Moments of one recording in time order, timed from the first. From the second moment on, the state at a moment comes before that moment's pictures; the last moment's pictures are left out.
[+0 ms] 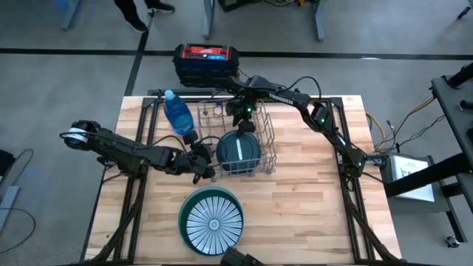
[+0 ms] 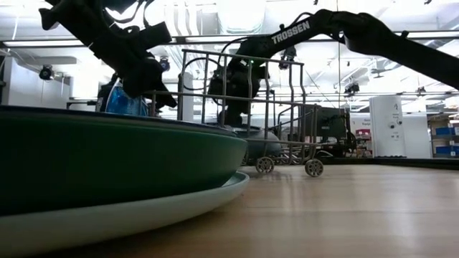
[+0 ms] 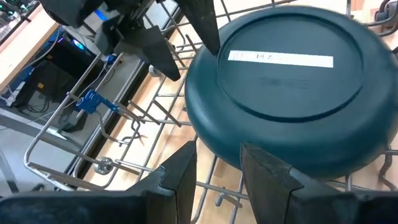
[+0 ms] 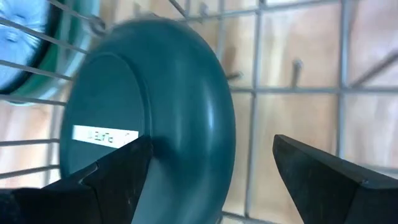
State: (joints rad) left arm -0.16 1.36 0.73 -0.21 -0.78 -0.15; right arm -0.50 2.45 2.29 -1.26 -0.67 -0.66
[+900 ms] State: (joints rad) left arm -0.16 1.37 0.73 -0.22 -0.80 -0.16; right arm -0.49 2.44 2.32 -1.25 -0.58 -0.59
